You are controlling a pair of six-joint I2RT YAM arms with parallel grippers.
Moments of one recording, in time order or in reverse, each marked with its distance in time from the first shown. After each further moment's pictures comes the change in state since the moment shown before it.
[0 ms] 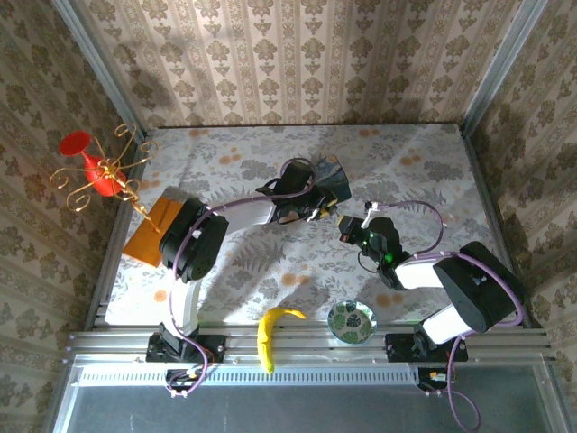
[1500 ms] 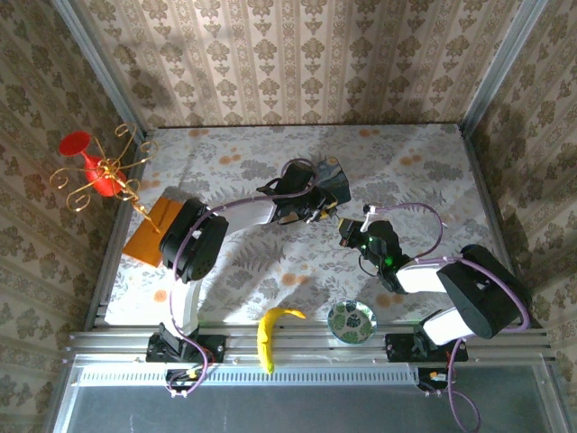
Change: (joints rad) left arm -0.005 0.000 0.012 -0.043 -0.003 0.015; right arm 0.039 -0.040 -0.032 -0.016 0.053 -0.069
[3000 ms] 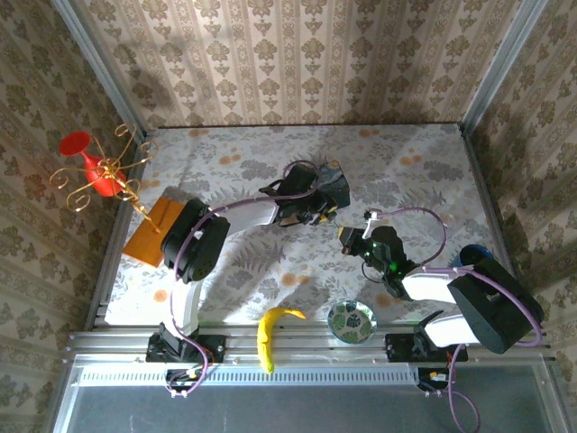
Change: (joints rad) left arm -0.013 0.003 0.008 -0.054 -0.026 0.047; right arm 0.006 -0.096 -0.056 -0.070 -0.066 0.022
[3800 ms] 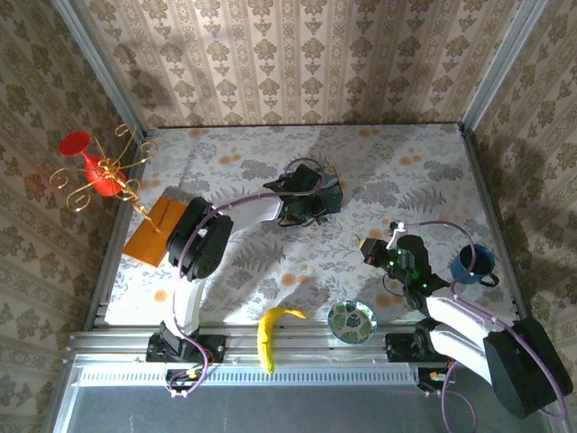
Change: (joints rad) left arm -0.010 0.040 0.094 -0.235 -0.136 0.218; right arm -0.168 -0.372 -0.121 -0.333 -0.171 0.091
